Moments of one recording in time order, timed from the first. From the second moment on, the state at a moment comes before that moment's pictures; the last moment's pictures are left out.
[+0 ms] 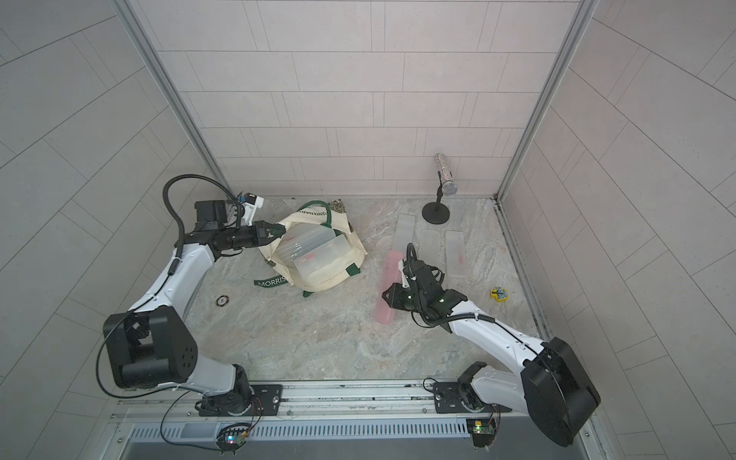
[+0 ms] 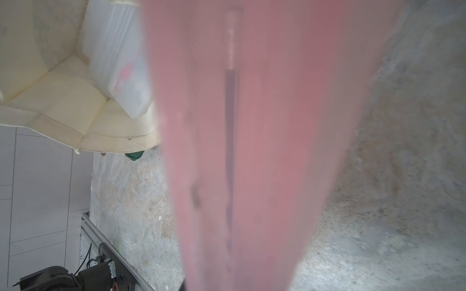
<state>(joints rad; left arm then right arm) 0.16 1.48 1.20 -0.49 0.88 -0.12 0.56 1.17 0.63 -0.25 -0.24 0.76</state>
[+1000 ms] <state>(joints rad) 0.16 1.48 1.20 -0.49 0.89 -0.12 0.43 1.29 0.60 -0.58 -0.25 0.63</state>
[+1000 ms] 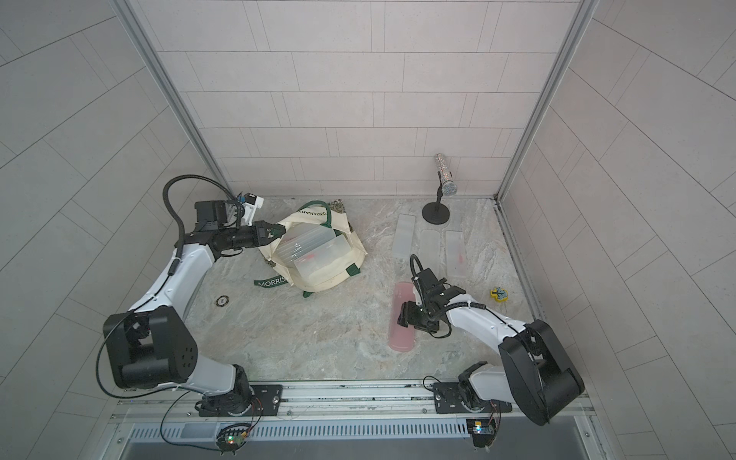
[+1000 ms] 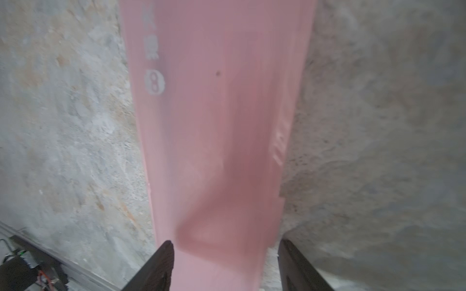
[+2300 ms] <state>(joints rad) 0.16 1.48 1.18 -0.46 0.91 -0.15 0.65 1.63 0.92 -0.69 0.17 0.75</state>
